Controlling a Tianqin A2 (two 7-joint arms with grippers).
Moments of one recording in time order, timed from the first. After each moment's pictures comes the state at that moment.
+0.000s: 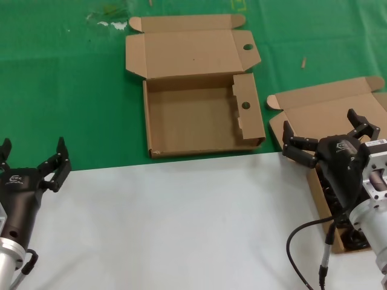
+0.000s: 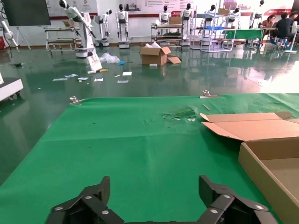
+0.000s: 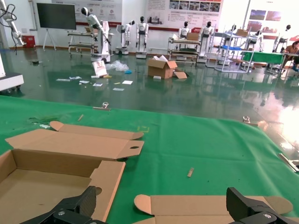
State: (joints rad) left arm 0.00 -0.30 1.60 -1.60 -1.80 0.00 0.00; right arm 0.02 0.30 -1.60 1.59 1.78 -0.03 -0.01
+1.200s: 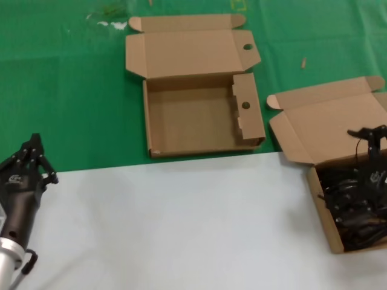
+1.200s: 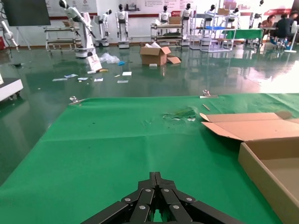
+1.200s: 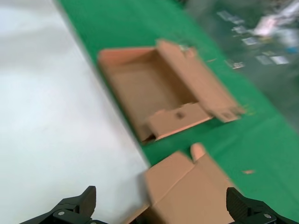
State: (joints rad) left arm 0.00 -0.30 1.60 -1.60 -1.80 0.00 0.00; right arm -0.06 0.87 -1.48 1.79 1.39 -0.65 0.21
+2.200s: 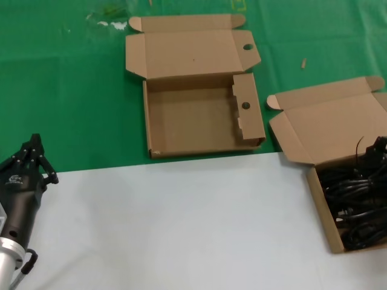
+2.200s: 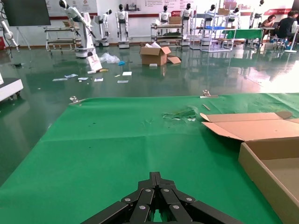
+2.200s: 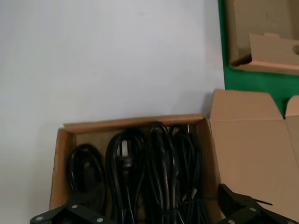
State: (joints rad) left arm 0.00 -0.30 1.60 -1.60 -1.80 0.00 0.00; right arm 0.69 1.00 -1.97 1.37 1.27 -1.29 -0.07
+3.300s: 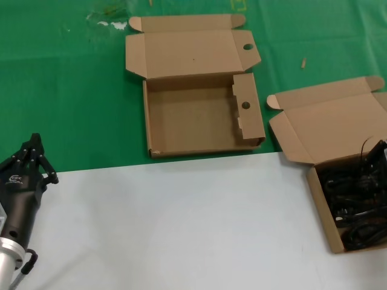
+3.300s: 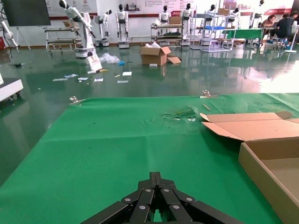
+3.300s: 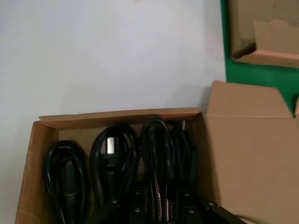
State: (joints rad) left arm 0.00 -0.30 1.60 -1.60 -1.80 0.00 0.00; right arm 0.86 0.88 -2.07 1.10 1.25 -1.29 -0.22
